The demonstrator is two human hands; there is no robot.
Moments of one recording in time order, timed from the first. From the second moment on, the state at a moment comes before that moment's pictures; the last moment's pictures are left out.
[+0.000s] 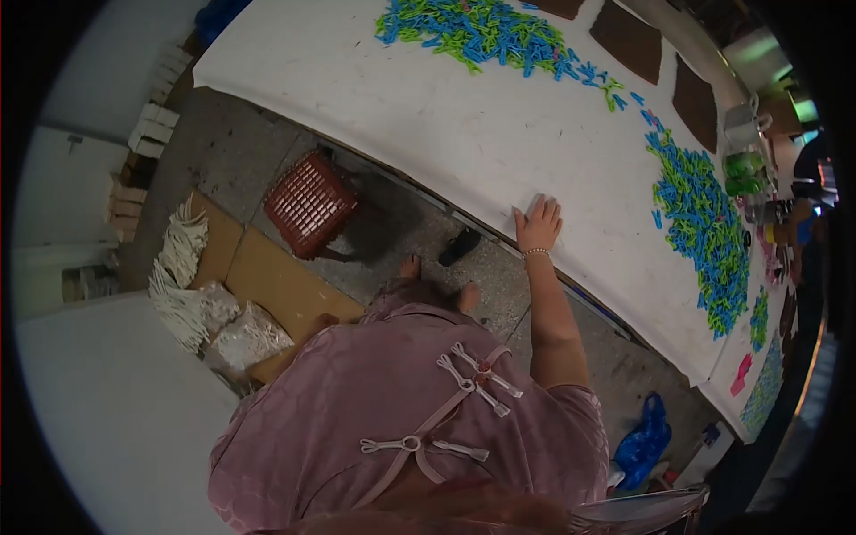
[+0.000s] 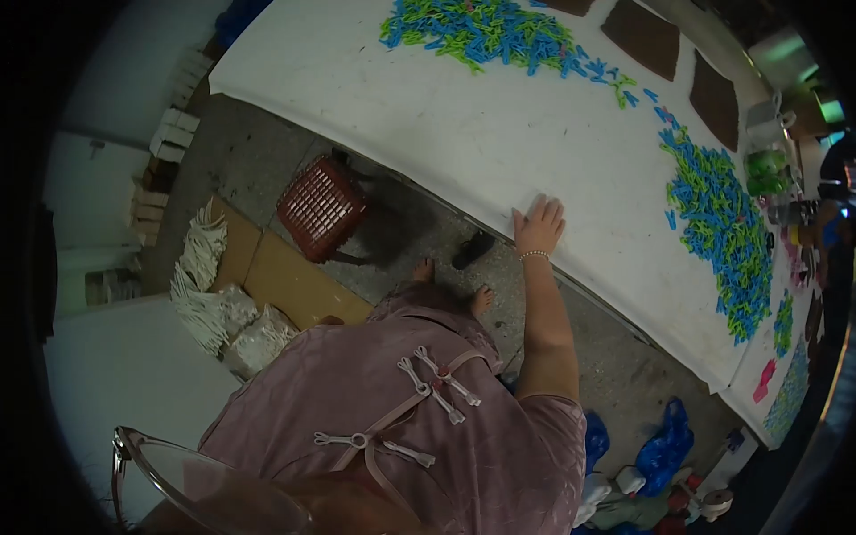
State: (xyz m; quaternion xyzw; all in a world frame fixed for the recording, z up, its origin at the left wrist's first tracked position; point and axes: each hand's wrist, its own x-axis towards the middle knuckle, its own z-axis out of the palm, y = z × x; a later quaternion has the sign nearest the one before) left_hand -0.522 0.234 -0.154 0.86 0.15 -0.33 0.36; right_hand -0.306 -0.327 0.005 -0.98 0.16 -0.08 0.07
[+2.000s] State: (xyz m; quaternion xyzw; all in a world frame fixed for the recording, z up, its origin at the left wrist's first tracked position) left_hand -0.409 0.268 -0.140 0.86 -0.15 -0.48 -0.07; right_hand -0.304 -0.339 -0.023 -0.99 0.13 0.01 0.02
